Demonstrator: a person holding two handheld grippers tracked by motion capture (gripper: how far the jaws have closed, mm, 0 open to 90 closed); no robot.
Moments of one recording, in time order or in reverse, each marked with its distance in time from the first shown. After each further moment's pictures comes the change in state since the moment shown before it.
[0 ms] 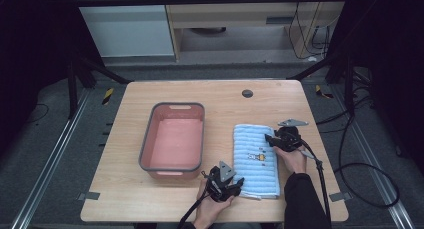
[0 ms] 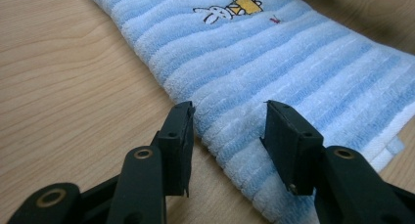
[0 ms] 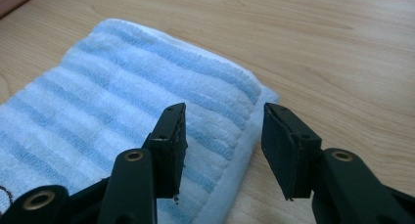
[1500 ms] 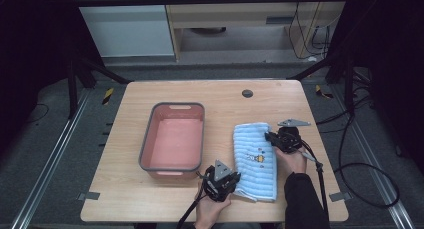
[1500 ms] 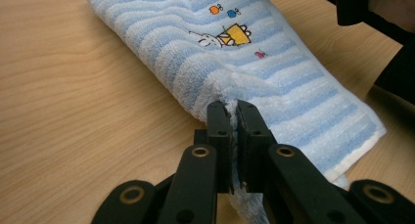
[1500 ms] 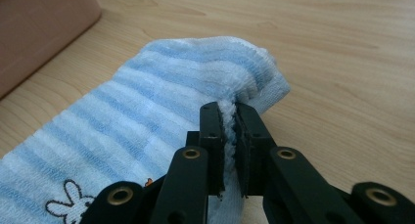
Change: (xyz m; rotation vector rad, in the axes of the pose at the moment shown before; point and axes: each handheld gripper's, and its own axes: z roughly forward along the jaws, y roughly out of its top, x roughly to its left) left arm -0.002 0.010 -0.024 -0.075 -0.048 -0.073; right arm 0.018 0.011 -0.028 -0.044 0.078 0.014
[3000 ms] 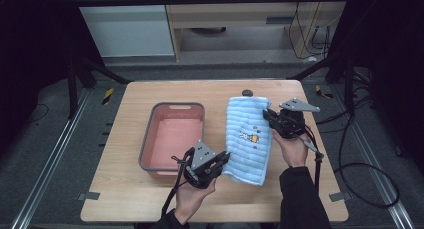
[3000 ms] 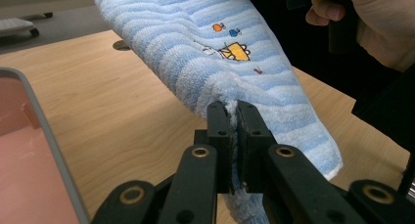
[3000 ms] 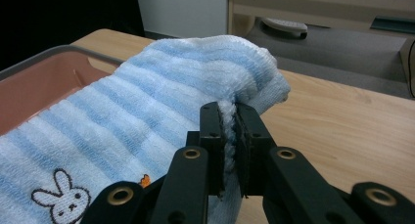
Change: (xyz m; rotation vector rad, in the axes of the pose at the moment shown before) left arm 0.012 0.069 -0.082 -0.151 0.024 0.104; right arm 0.047 0.077 -0.063 -0.211 -0.050 -0.054
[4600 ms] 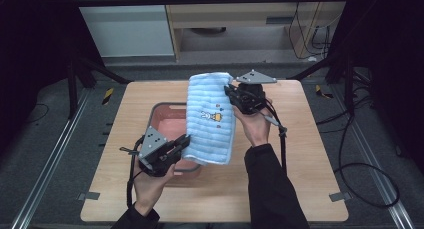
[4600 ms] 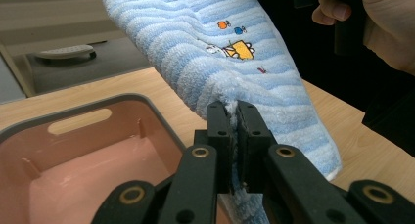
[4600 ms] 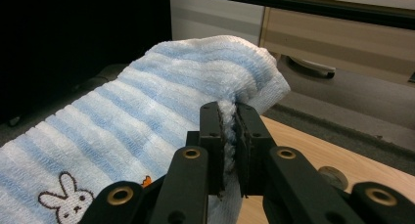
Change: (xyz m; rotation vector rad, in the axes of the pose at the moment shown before) left arm 0.066 0.017 -0.074 -0.101 0.128 -0.029; right arm 0.081 0.084 0.042 -0.077 0.082 -0.080
